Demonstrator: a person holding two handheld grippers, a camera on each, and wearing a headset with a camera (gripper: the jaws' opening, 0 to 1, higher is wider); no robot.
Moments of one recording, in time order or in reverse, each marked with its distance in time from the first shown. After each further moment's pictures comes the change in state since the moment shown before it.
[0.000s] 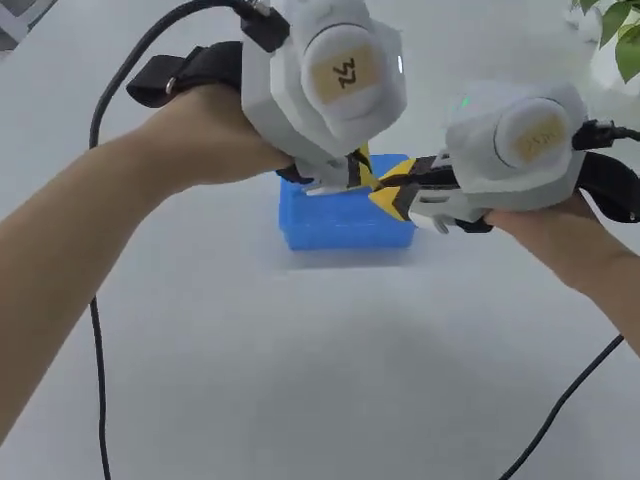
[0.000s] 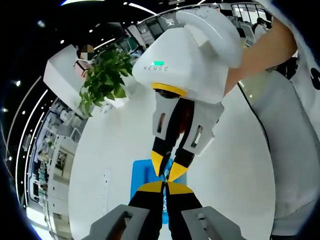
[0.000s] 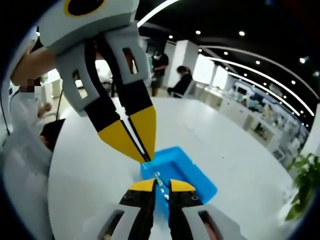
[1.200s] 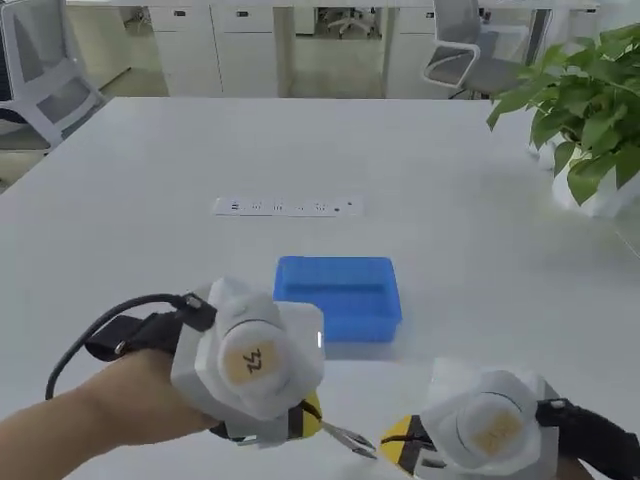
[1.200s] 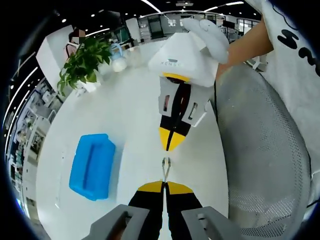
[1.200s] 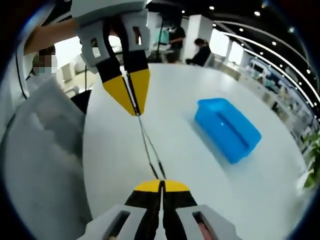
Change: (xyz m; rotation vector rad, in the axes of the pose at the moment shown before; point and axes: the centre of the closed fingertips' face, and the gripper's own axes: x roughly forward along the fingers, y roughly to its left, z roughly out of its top) left arm -0.002 -0.136 -0.044 -0.132 0.030 -0.223; right arm -0.032 0.116 -0.097 0.063 0.226 0.136
